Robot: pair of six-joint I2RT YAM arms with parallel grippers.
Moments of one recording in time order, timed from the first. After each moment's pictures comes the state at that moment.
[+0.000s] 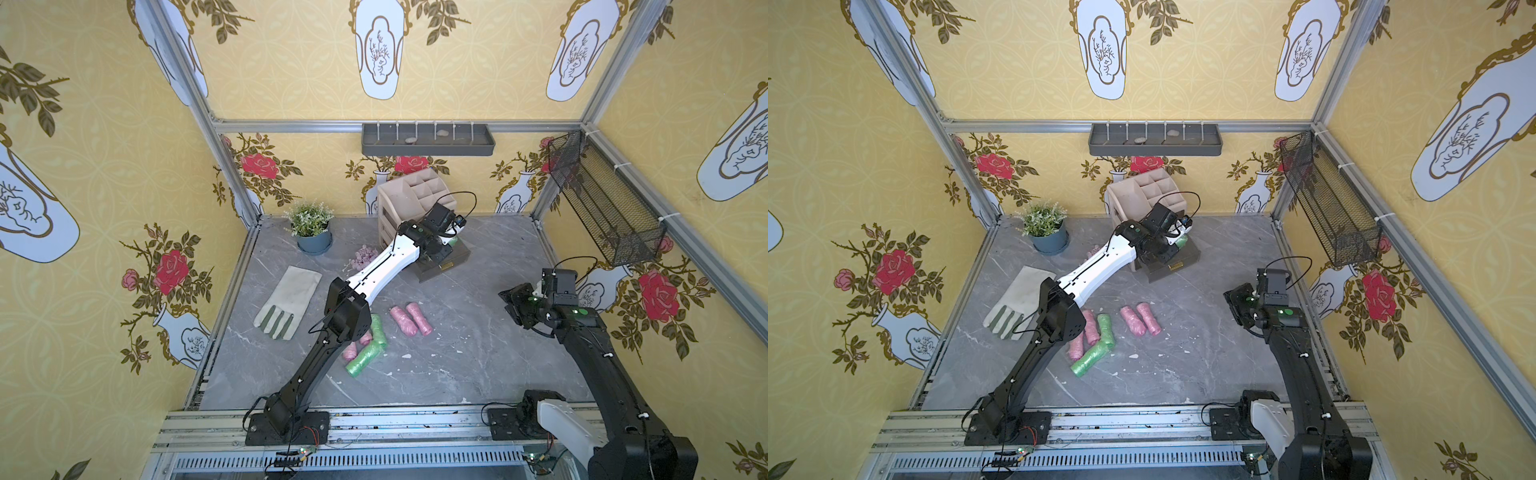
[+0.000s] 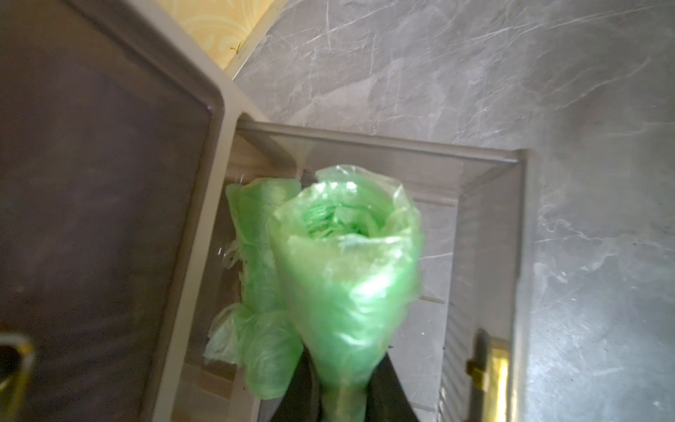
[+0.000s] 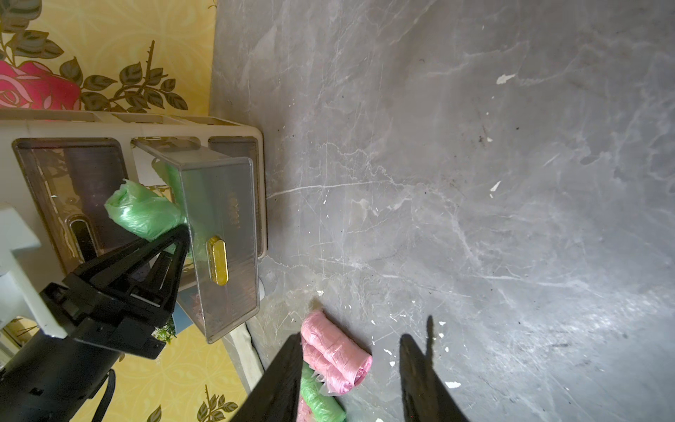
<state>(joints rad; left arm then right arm) -0.78 2.54 2.62 -0.97 -0.08 0.24 0.02 0.98 0.75 -0.64 -0.33 1.03</state>
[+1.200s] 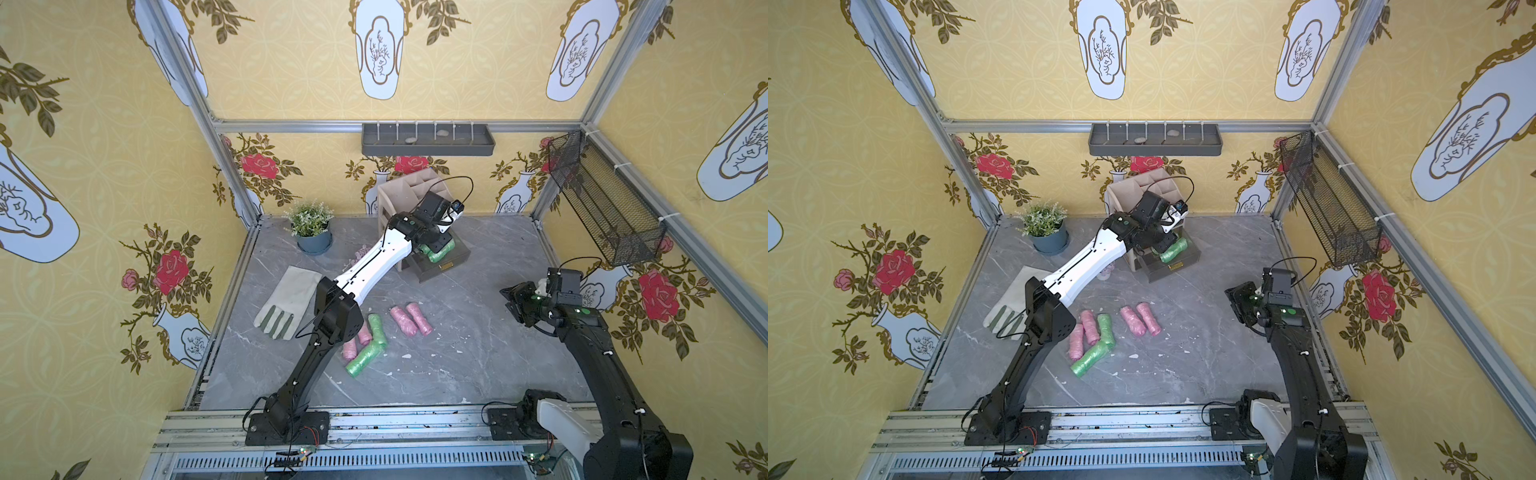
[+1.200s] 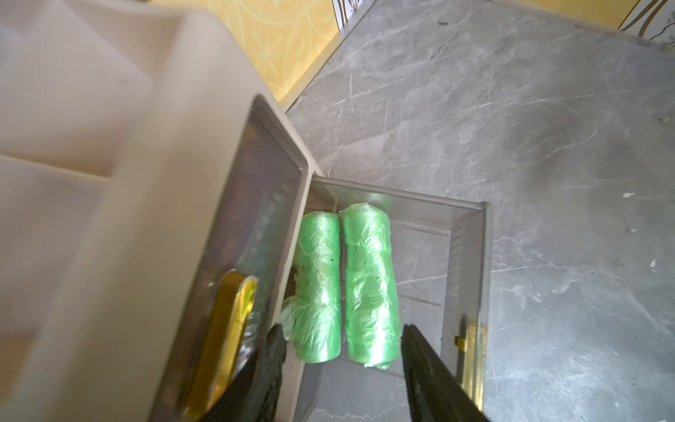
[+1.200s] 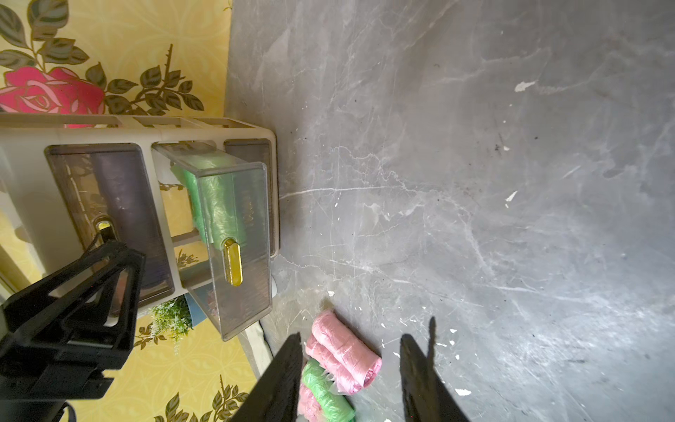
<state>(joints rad) -0.77 2.37 2.52 -0.88 -0.05 0.23 -0.03 0.98 0.74 -0.61 -0.40 1.01</state>
